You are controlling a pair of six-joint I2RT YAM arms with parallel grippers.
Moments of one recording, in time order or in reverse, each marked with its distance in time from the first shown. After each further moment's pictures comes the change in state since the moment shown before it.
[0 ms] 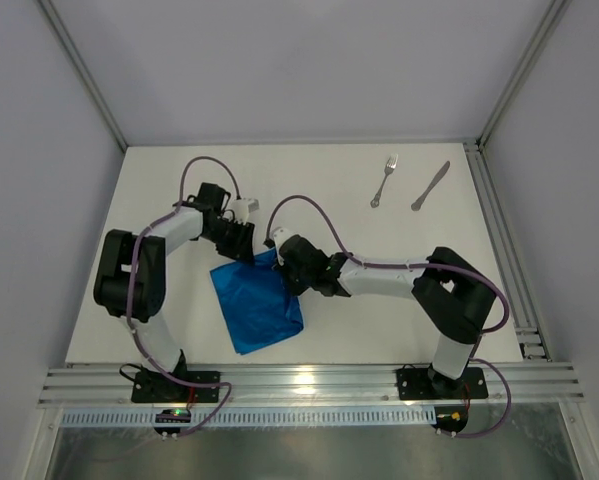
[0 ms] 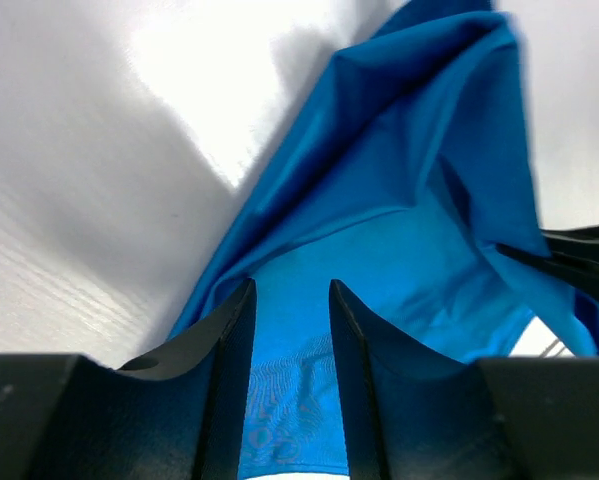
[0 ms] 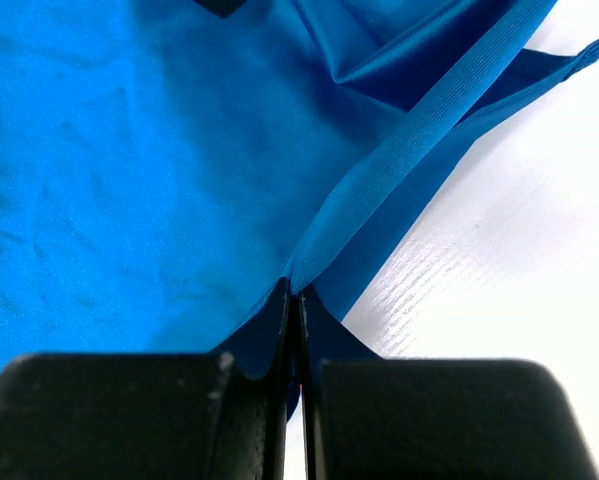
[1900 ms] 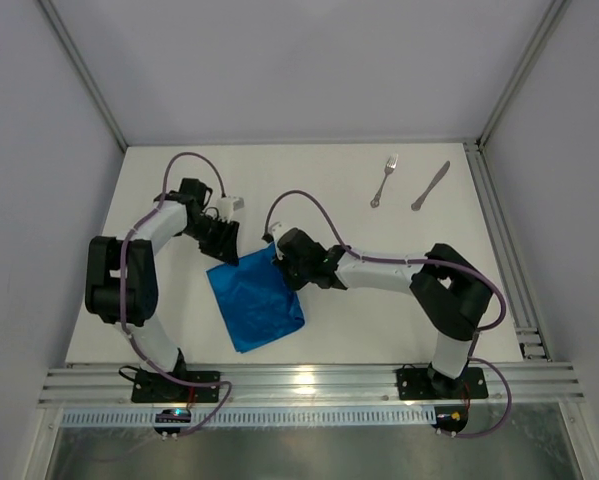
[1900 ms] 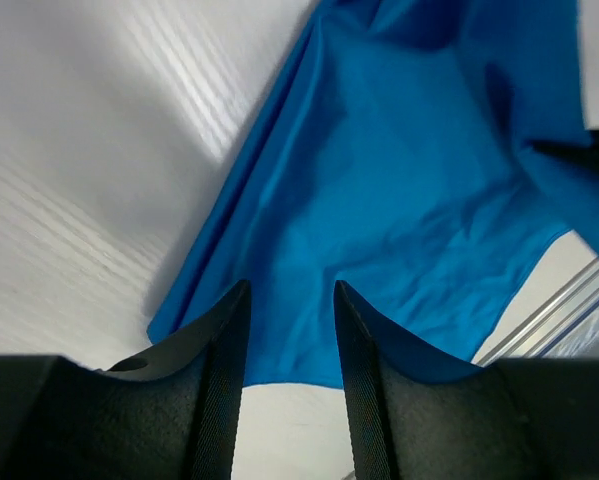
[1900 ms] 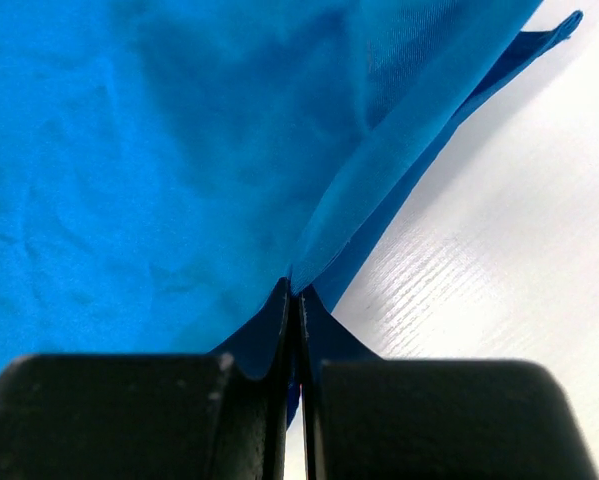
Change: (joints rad) left arm 0.100 -0.054 0.070 -0.201 0.028 0.112; right arm -0.029 0.023 0.061 -0.063 -0.029 -0.021
